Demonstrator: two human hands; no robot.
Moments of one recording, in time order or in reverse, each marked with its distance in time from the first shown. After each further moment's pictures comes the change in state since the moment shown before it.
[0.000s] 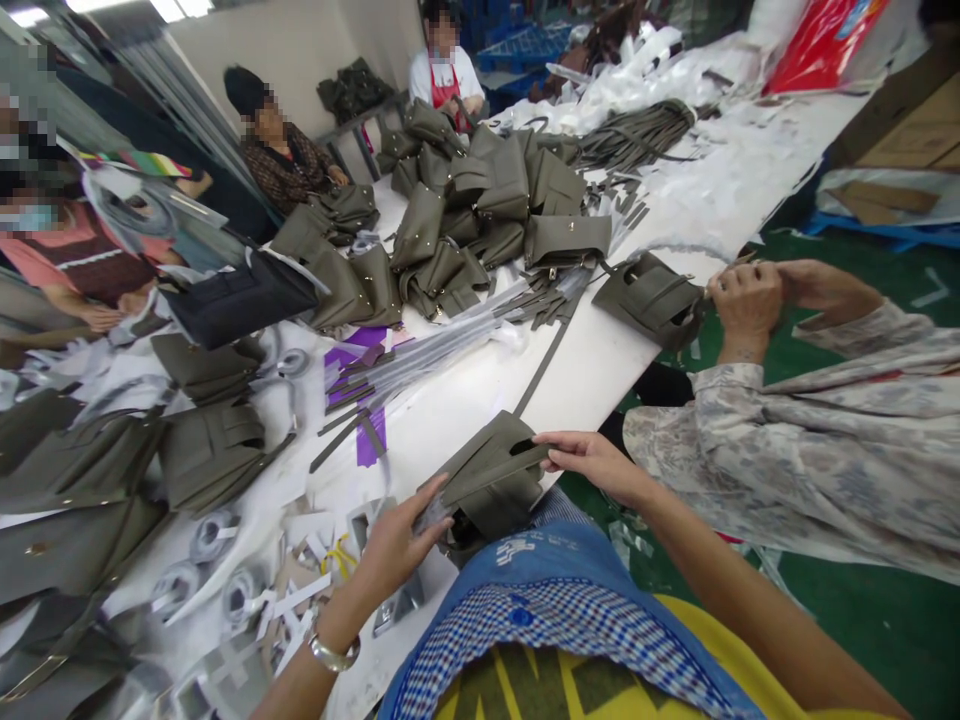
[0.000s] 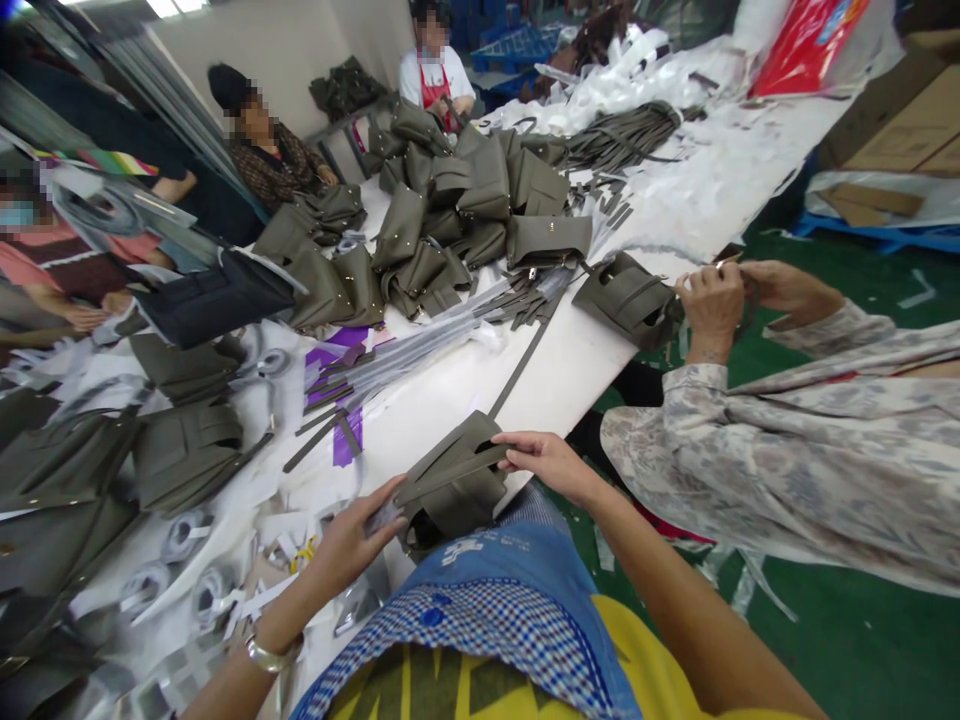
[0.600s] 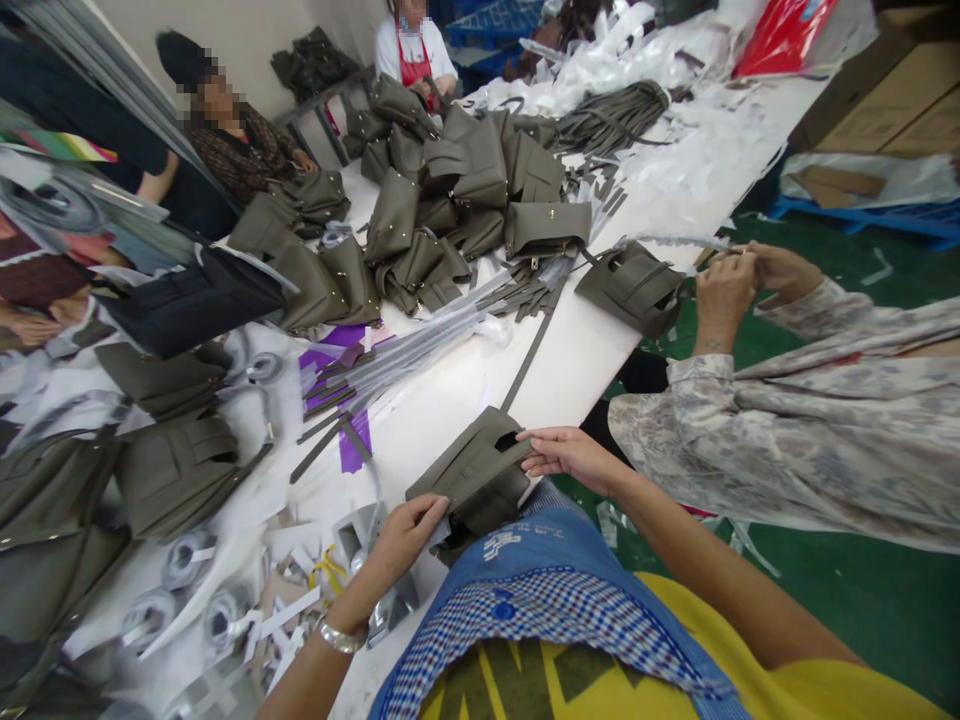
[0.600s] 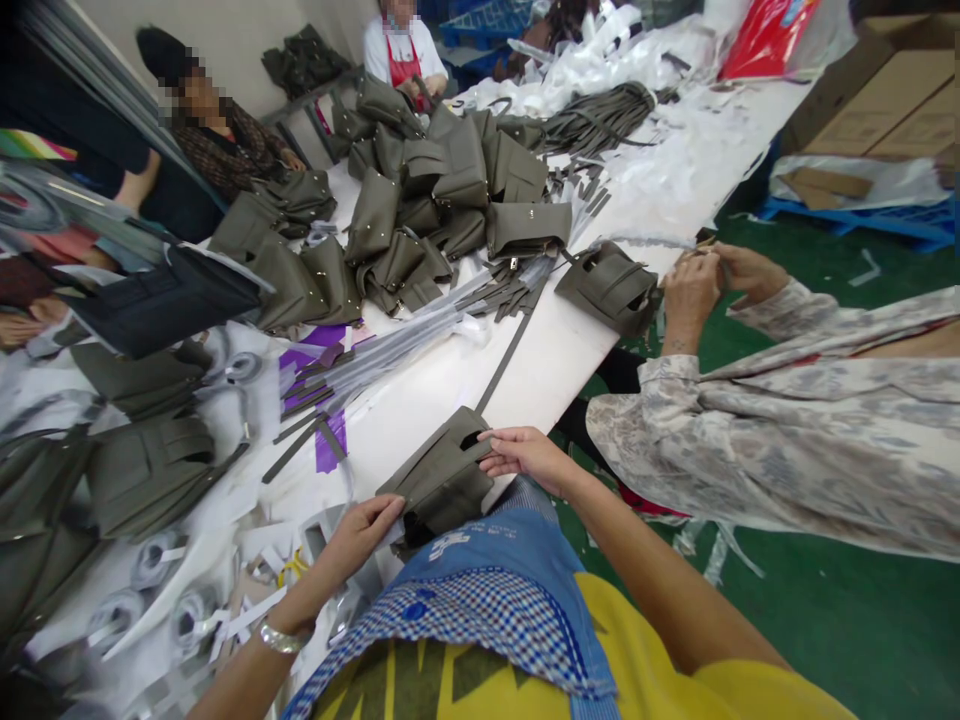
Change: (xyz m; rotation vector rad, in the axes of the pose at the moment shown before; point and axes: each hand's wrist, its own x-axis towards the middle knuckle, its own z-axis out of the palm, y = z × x) left_hand 0.031 0.004 0.022 -0.364 -0.196 -0.243; right_hand 0.013 0.007 0.003 0.328 -0.016 0.172
